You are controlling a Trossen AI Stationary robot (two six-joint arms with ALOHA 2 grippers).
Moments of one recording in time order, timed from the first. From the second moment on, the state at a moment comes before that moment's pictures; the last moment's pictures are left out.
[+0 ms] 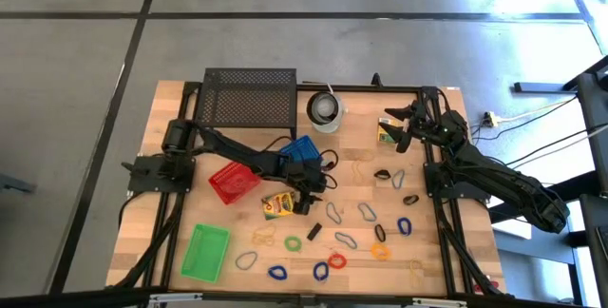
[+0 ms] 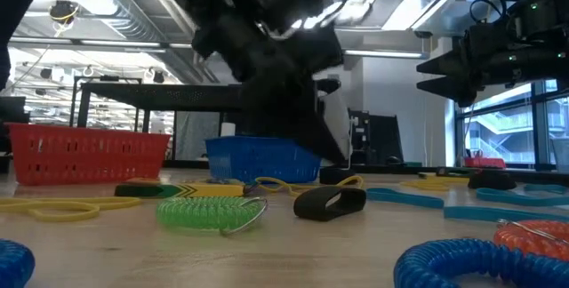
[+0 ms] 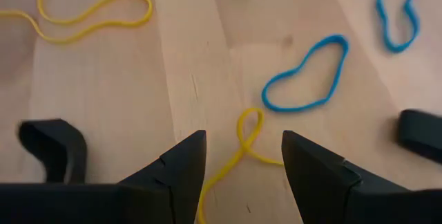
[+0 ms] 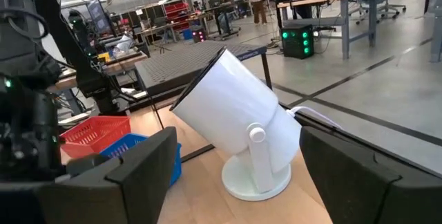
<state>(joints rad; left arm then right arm) -0.07 2.00 1.18 0.00 0.07 0.12 -0.83 0.53 0.04 0.46 -0.46 0.23</state>
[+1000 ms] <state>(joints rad) -0.11 2.07 1.26 -0.06 -0.02 0.19 -0.83 0.53 0.04 0.44 -0.46 0.25</state>
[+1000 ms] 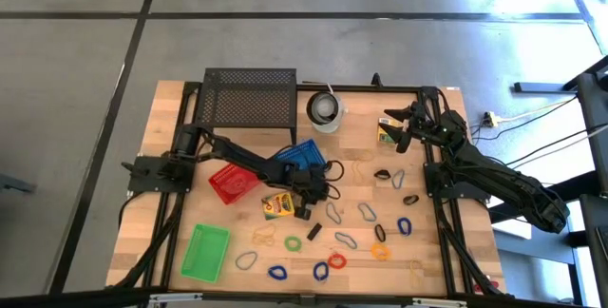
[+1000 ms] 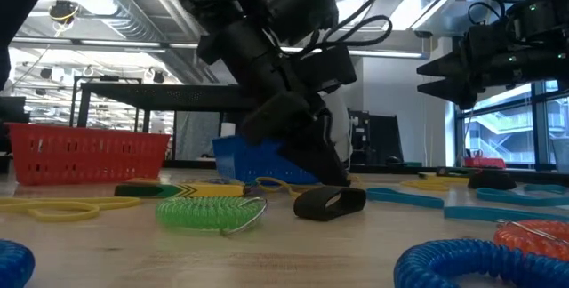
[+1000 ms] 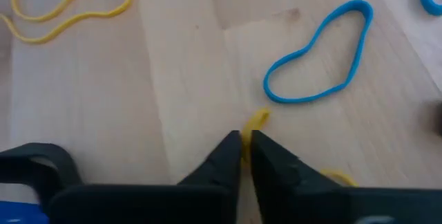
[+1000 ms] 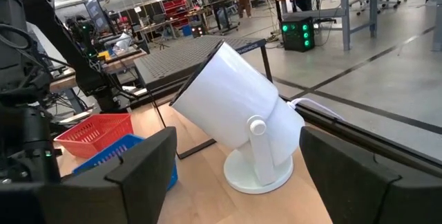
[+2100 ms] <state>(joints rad) -0.29 1.50 1.54 -1.08 -0.56 -0.52 -0.83 0.53 0.04 0.28 -0.37 0.56</state>
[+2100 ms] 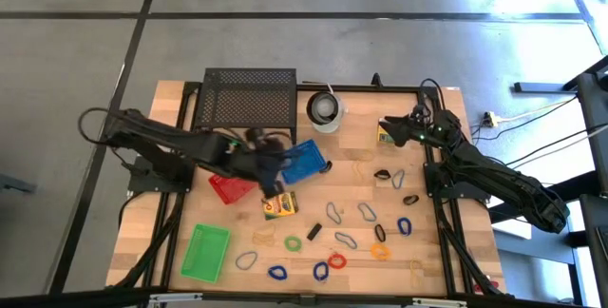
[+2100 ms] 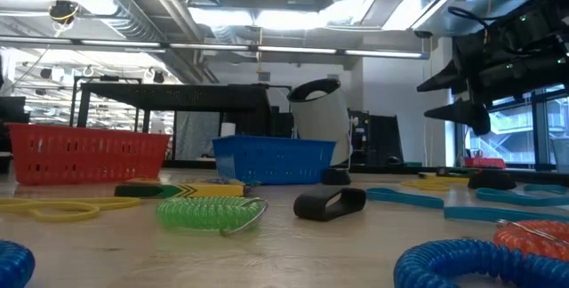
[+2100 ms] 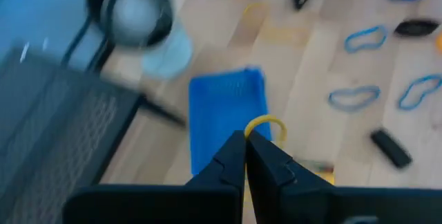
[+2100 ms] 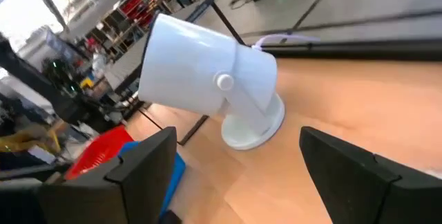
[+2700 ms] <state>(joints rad) -0.38 1.48 1.28 -1.42 -0.55 -0.96 -0.83 0.53 0.04 0.28 -0.37 0.49</state>
